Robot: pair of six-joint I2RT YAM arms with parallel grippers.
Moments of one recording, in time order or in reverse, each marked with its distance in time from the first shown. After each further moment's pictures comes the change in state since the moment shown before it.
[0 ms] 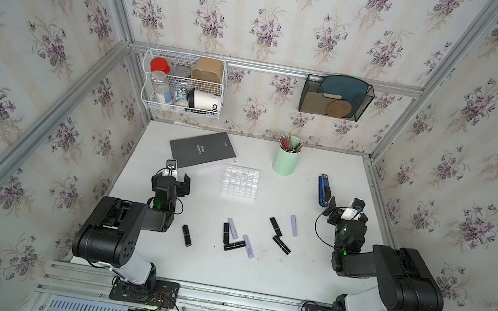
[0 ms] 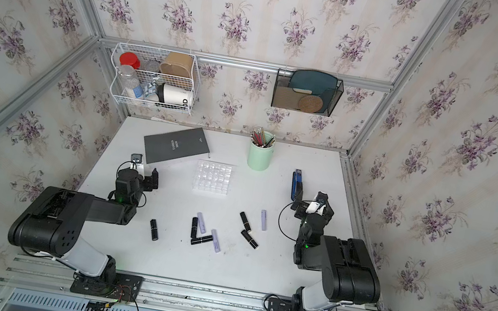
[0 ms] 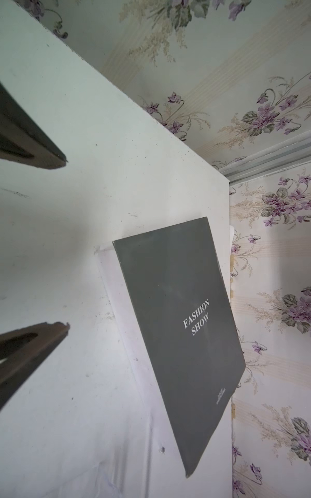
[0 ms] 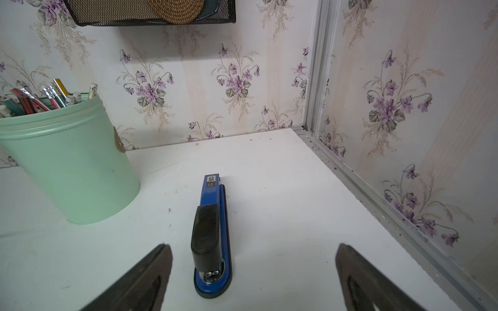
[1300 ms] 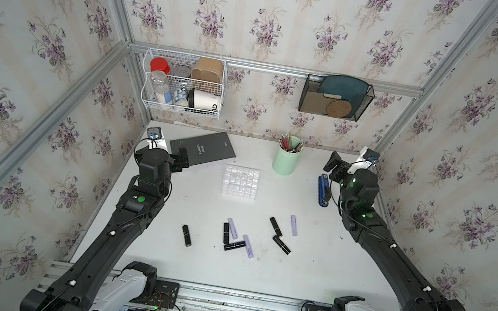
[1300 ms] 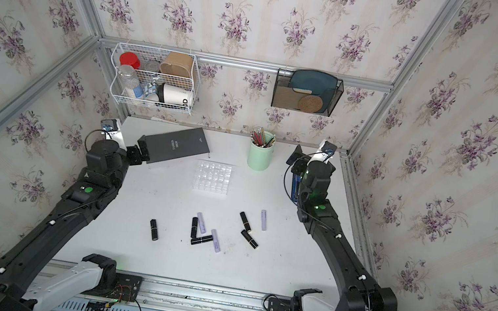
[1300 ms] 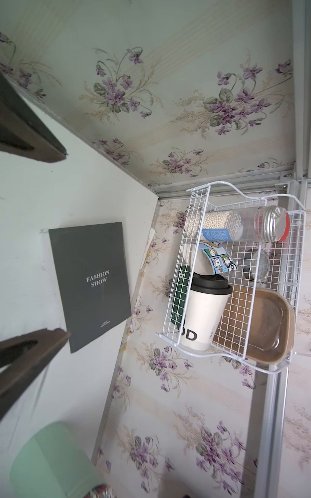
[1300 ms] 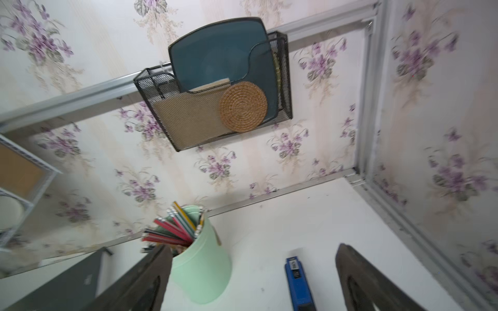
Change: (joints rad) left arm -0.103 -0.591 0.505 -0.984 -0.122 -0.238; right arm 0.140 -0.310 0.742 -1.080 -0.017 0.277
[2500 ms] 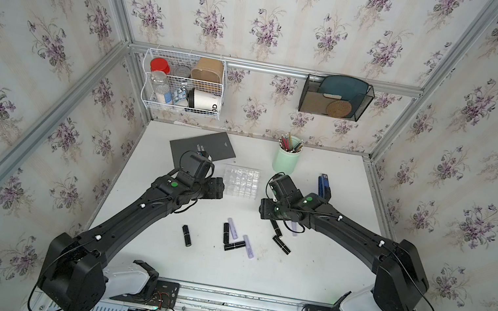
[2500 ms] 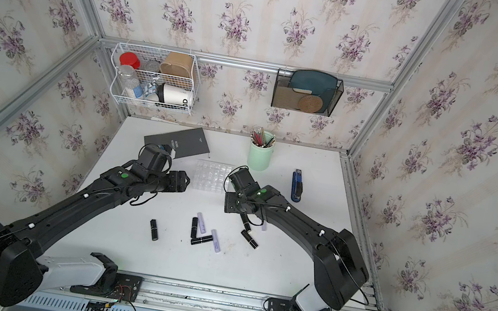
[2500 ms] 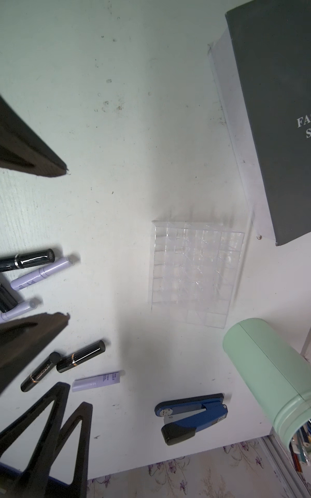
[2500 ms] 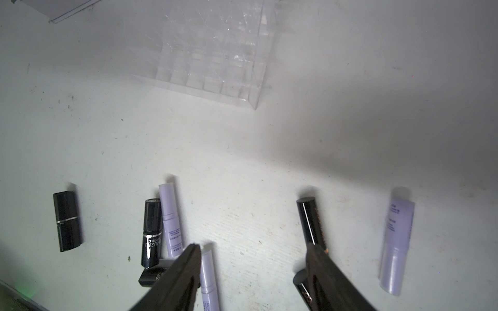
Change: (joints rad) left arm -0.273 0.275 0.094 -0.422 0.380 -0.284; right arm 0.561 0.351 0.211 -0.773 -0.196 0.195
